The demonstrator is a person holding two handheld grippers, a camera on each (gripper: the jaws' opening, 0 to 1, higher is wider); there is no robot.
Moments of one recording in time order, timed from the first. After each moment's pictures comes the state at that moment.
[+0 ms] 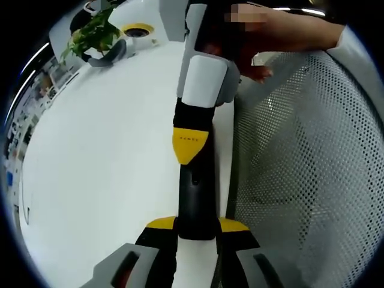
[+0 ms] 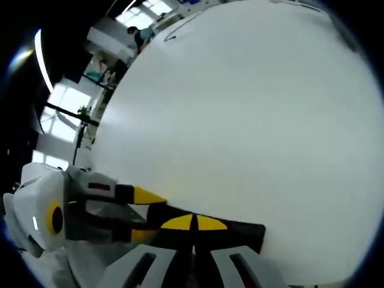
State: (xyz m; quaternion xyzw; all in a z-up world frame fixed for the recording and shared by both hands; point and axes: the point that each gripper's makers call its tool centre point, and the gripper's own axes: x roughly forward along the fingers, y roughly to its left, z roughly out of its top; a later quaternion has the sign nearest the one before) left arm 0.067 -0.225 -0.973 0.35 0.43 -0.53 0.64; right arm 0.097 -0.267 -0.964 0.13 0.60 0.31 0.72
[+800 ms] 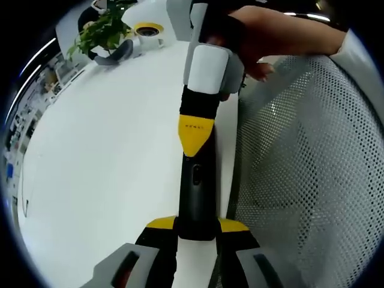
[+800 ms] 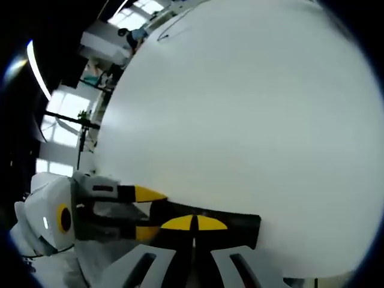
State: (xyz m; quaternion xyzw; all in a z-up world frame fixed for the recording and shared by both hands) left arm 0.068 -0.225 -0.973 0.33 0.43 -0.52 0.66; right arm 0.094 -0.278 -0.958 0.17 0.62 0.30 0.70
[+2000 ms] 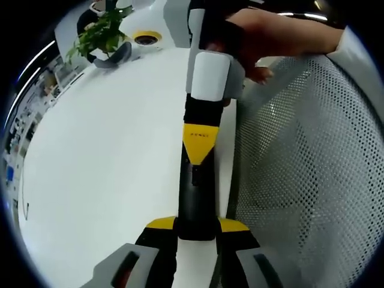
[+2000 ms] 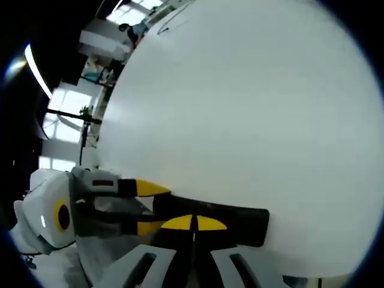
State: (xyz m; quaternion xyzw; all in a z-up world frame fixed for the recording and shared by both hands) left arm 0.068 -0.227 -0.973 0.33 0.42 -0.53 0.66; right arm 0.085 -0.269 -0.961 0.15 0.64 0.32 0.68
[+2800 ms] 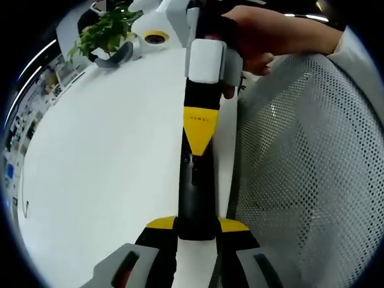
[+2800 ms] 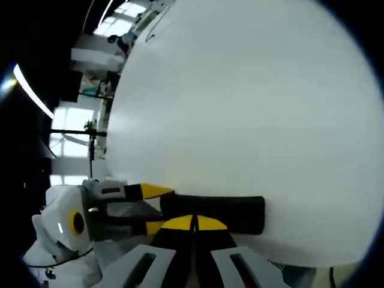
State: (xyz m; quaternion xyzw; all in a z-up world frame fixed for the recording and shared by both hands) left arm 0.067 -0.227 -0.972 0.33 0.42 -0.52 0.66; right arm 0.081 -0.275 -0.955 0.22 0.66 0.30 0.65
